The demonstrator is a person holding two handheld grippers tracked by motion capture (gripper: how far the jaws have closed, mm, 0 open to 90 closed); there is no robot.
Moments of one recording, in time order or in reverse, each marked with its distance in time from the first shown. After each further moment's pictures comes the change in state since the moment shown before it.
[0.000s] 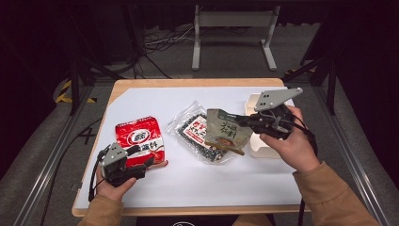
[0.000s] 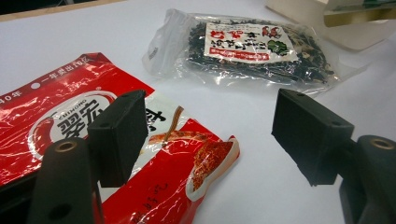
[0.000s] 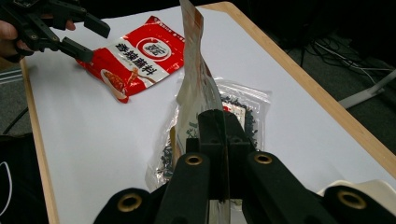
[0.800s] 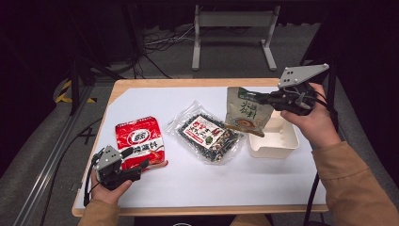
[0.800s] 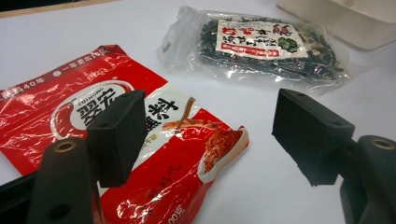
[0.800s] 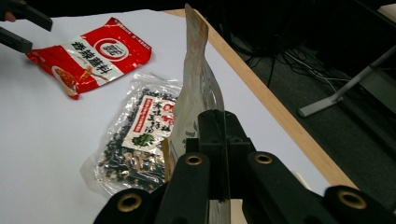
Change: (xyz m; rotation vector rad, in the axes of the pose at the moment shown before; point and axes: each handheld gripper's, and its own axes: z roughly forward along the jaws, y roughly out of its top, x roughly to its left) left arm 0.002 -0.008 -0.012 0.000 0.040 -0.026; right arm -0.062 -0.001 -0.029 -0.018 -0.083 -0.057
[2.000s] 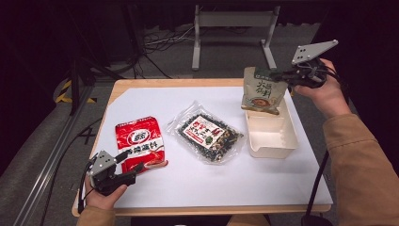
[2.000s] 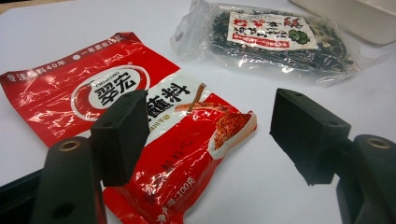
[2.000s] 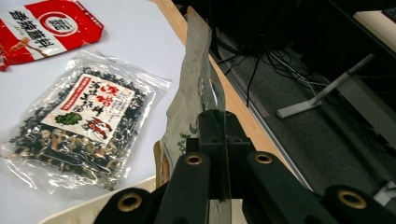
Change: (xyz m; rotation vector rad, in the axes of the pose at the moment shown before) left arm 0.001 -0.009 -0.012 0.008 0.037 -0.019; right arm -0.097 -0.023 0.011 0.011 -0.017 -0.082
